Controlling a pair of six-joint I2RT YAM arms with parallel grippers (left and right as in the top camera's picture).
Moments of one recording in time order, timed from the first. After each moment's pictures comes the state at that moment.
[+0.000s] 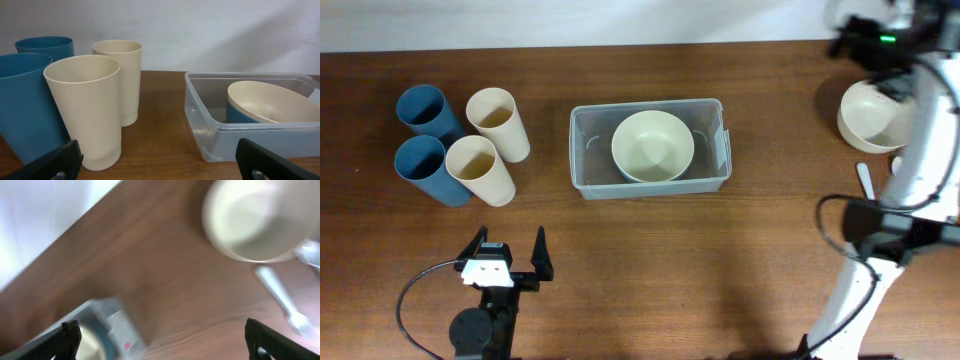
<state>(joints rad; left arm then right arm) 0.03 0.01 0.01 -0.07 0.09 -0.06 -0.30 2.29 2.87 -1.69 -0.17 0.39</state>
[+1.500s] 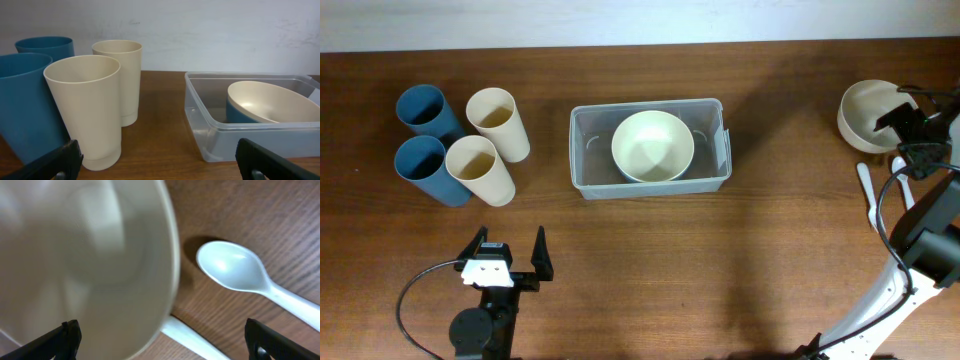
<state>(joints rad) 0.03 0.01 0.01 -0.07 0.09 -0.06 -0.58 2.29 1.99 -1.04 -0.19 0.49</state>
